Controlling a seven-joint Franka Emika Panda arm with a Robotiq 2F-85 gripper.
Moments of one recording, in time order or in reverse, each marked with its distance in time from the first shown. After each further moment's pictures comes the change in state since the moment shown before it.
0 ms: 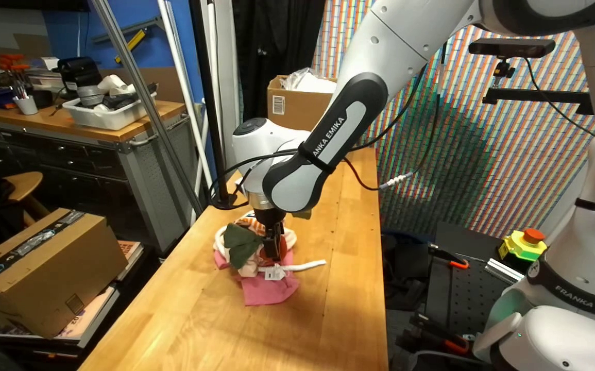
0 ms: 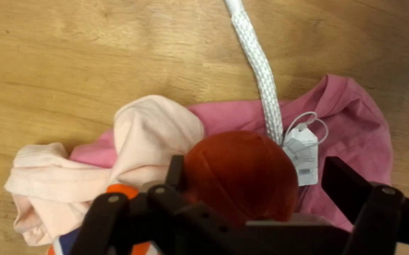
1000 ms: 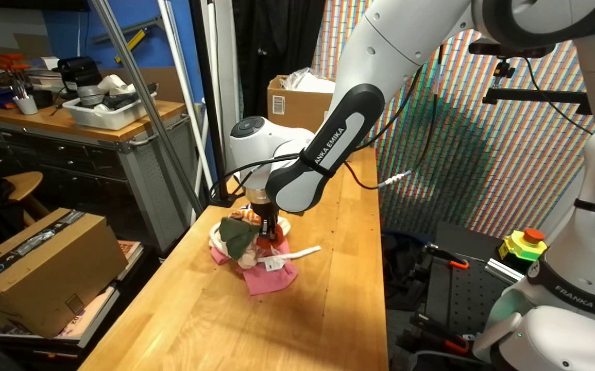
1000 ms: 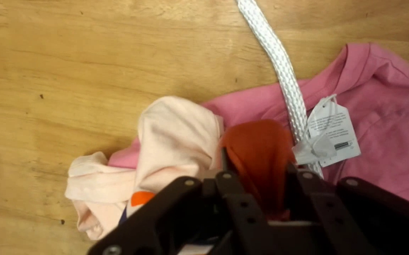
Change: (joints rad) arm 0.067 0.025 -0.103 0.046 -0.122 0.053 0.134
